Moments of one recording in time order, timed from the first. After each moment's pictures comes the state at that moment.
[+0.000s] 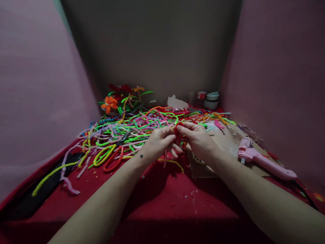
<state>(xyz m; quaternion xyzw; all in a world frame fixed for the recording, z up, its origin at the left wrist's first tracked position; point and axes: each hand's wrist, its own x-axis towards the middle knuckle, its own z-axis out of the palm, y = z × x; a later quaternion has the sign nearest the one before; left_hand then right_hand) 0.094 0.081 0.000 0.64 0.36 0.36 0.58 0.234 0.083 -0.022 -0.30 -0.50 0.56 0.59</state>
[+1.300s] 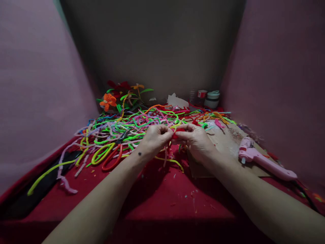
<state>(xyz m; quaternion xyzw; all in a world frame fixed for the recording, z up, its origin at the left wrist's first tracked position) 0.089 0.087 0.000 0.71 0.48 0.36 0.37 0.226 0.079 -0.026 -0.35 -0.41 0.58 0.61</state>
